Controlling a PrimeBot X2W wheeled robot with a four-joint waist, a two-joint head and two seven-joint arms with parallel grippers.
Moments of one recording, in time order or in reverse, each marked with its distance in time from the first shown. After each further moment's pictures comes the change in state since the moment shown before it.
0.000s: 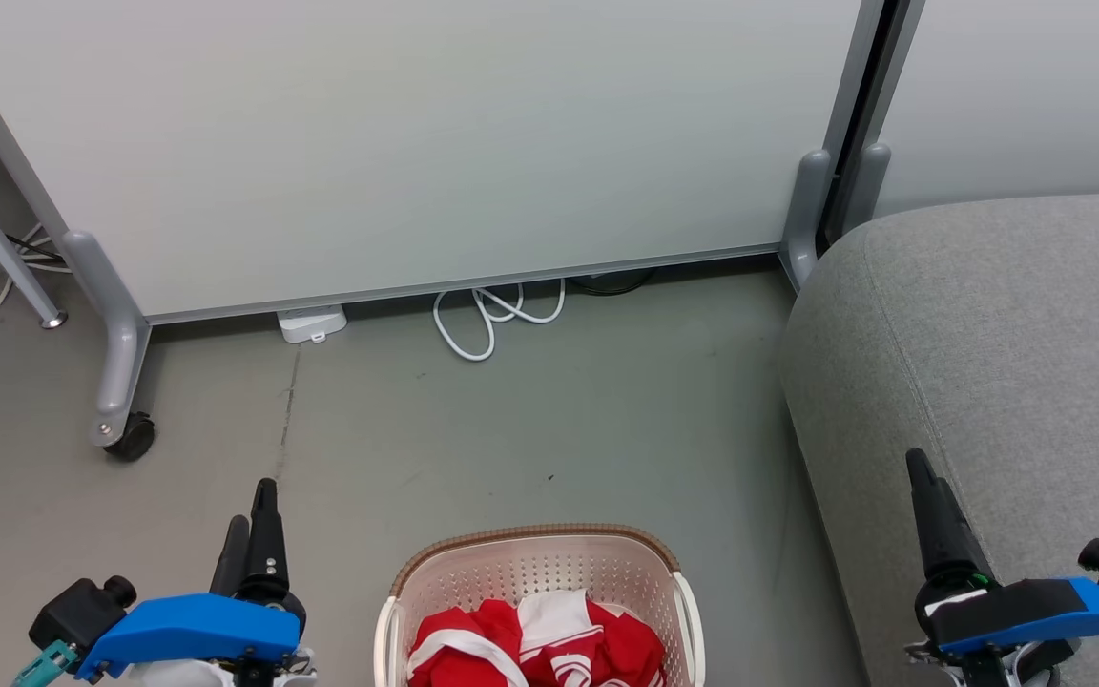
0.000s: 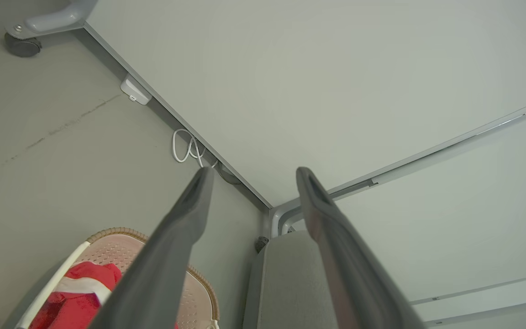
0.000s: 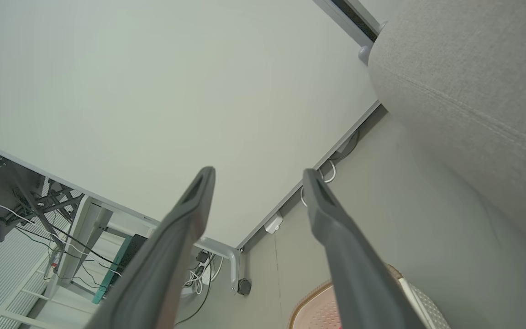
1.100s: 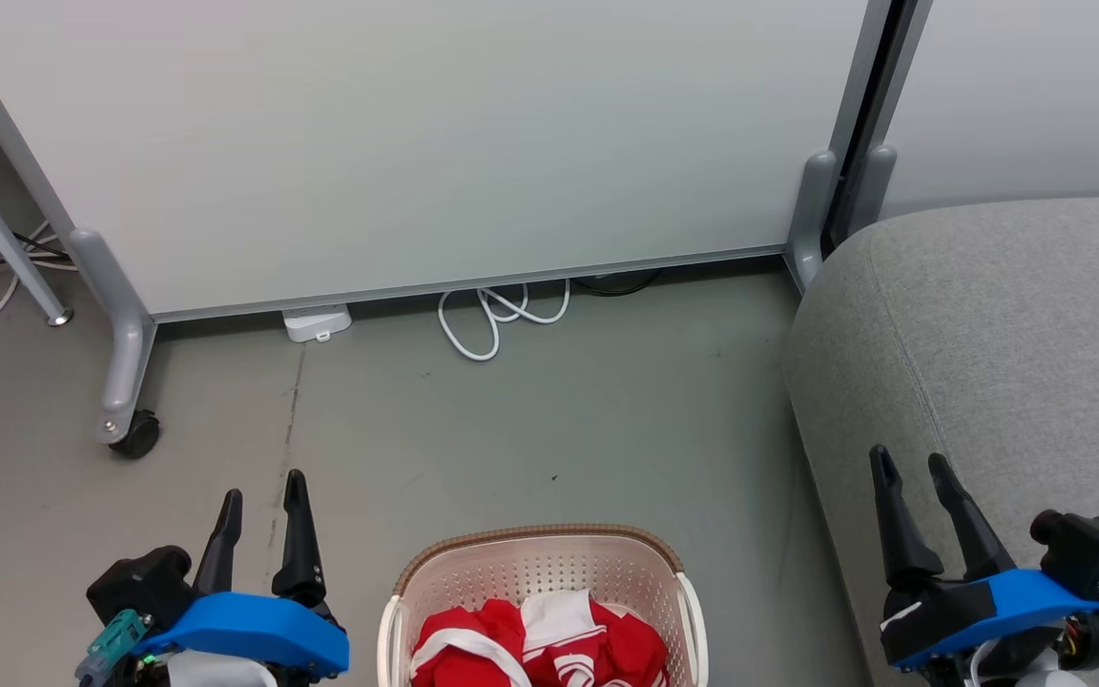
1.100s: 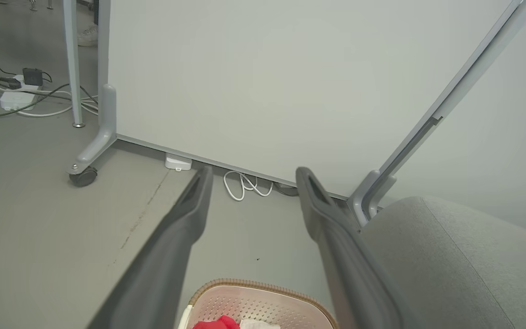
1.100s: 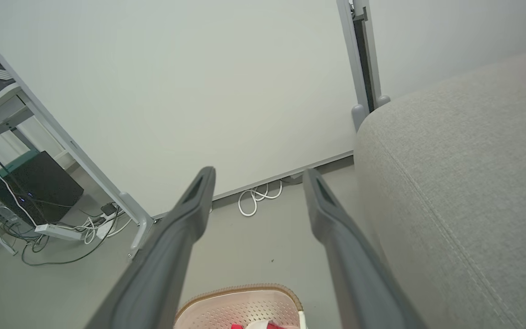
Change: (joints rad) left arm 0.000 0.074 -0.138 -0.023 0.486 0.095 -0.104; right arm 0.000 -0.003 0.019 -0.041 -0.555 0.001 -0.056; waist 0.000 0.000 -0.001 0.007
